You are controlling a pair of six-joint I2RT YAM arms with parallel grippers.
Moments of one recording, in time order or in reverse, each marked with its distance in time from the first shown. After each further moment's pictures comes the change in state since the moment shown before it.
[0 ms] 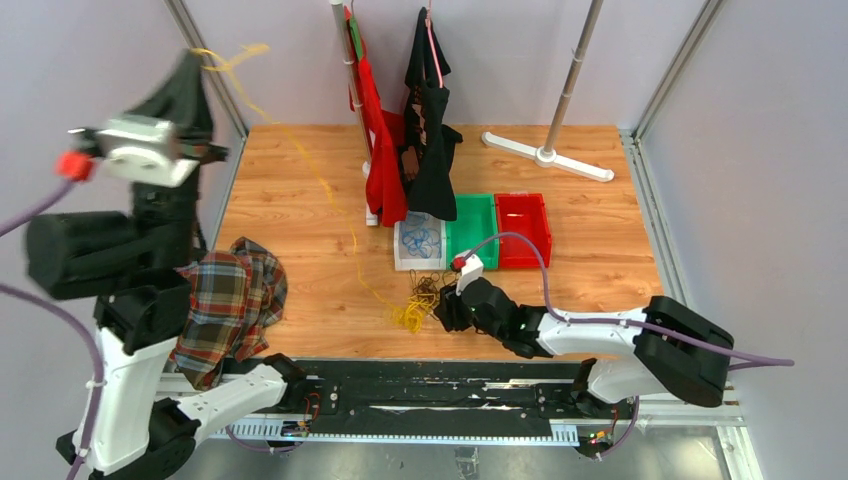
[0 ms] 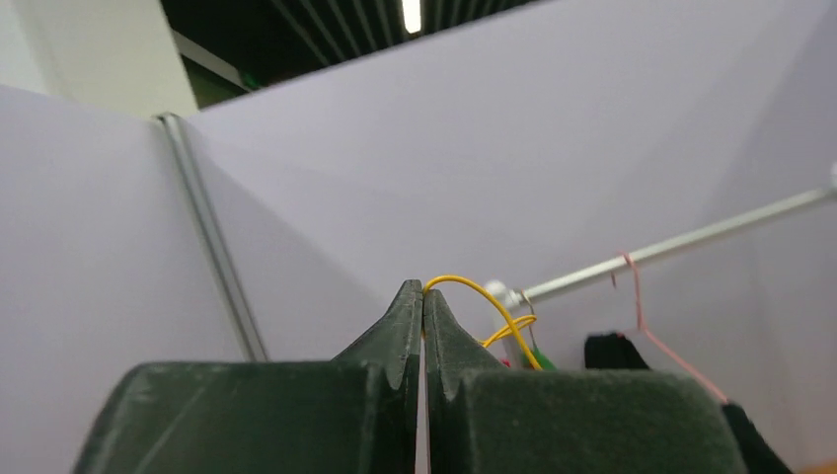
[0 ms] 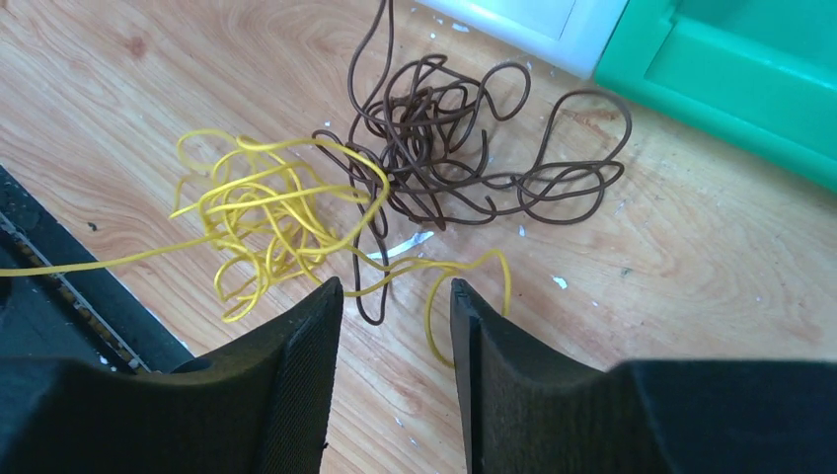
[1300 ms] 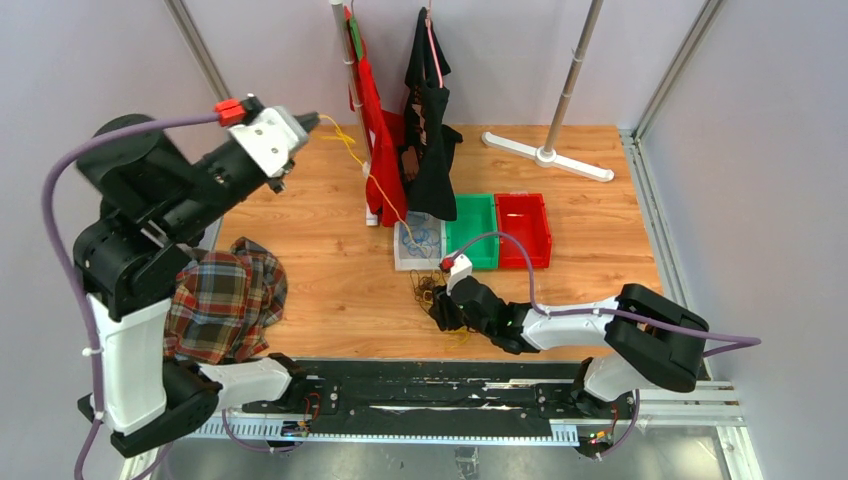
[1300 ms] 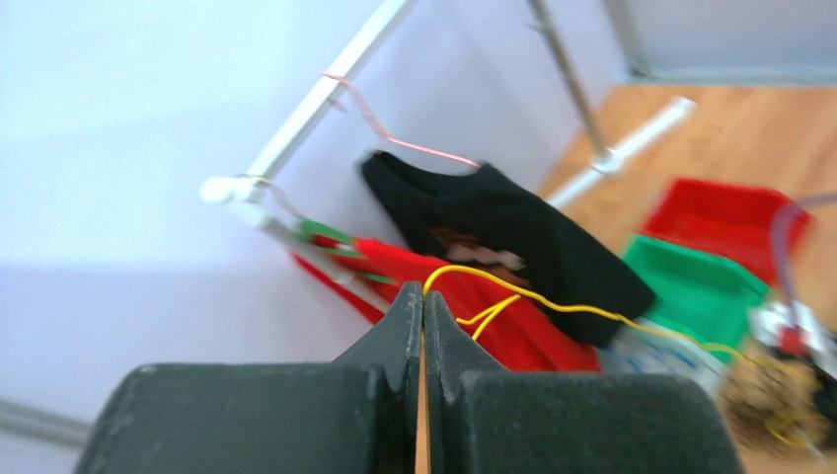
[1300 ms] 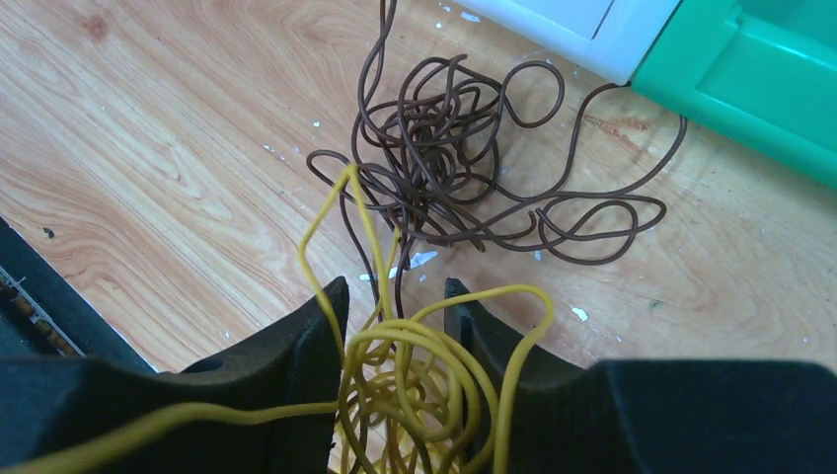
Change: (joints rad) left arm 0.003 0.257 0.428 -0.989 0.426 -0.004; right arm 0.000 0.121 0.051 0.039 -0.009 -0.022
